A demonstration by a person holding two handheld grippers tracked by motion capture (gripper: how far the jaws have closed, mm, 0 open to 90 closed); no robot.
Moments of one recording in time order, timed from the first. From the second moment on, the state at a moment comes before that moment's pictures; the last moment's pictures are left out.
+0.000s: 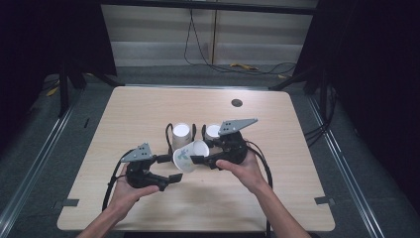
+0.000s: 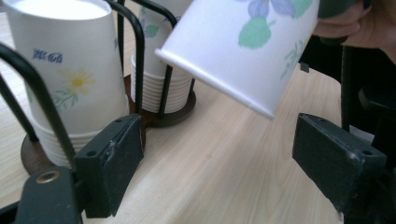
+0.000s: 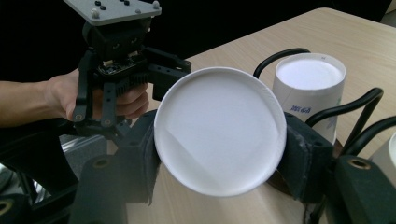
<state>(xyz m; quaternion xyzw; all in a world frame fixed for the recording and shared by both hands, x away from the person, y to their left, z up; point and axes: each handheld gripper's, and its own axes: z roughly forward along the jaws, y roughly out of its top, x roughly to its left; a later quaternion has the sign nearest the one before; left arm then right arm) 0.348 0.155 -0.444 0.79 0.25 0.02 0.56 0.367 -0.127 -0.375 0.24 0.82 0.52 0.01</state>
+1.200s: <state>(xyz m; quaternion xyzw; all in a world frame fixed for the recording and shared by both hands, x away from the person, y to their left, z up) 0.339 0.137 -0.452 0.81 0.18 0.02 0.55 0.355 -0.131 -0.416 0.24 0.79 0.56 -0.07</state>
